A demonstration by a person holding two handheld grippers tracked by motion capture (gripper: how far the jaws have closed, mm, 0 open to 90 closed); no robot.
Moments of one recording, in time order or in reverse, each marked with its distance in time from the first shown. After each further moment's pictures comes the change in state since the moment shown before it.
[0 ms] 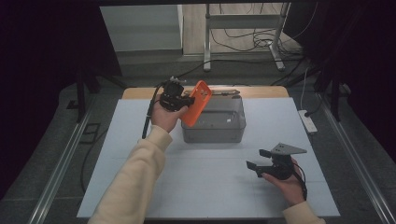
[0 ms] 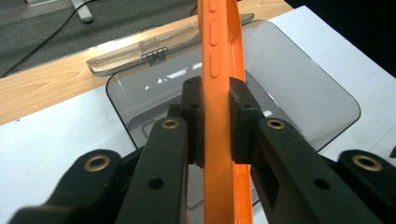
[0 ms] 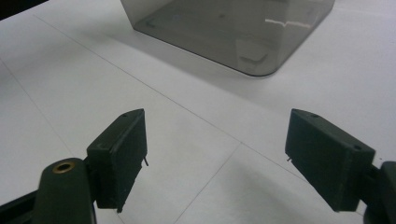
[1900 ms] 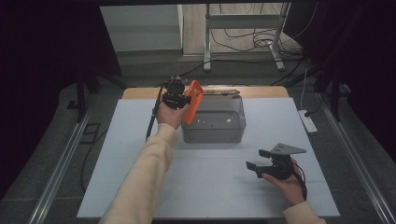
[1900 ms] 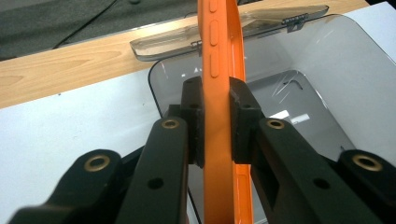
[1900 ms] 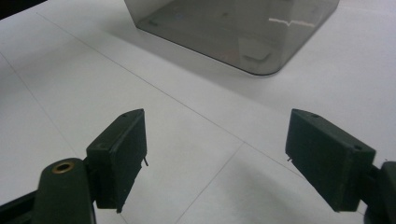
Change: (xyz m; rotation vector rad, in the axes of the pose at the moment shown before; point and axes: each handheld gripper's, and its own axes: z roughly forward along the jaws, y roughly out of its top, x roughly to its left) left arm 0.008 0.002 0.029 0.050 0.181 -0.102; right arm 0.000 0.000 0.001 0.005 0.012 -0.001
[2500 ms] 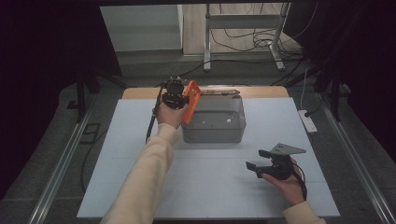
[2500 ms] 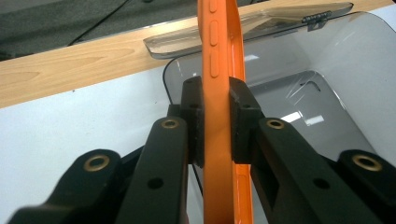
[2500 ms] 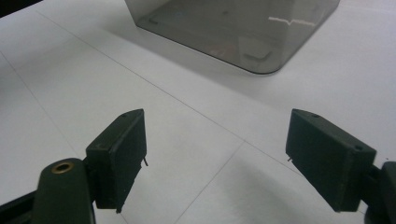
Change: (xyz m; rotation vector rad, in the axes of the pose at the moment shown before) left arm 0.003 -0.001 0.005 0.004 0.044 -0.013; right arm 0.000 0.000 0.000 0.004 0.000 -0.001
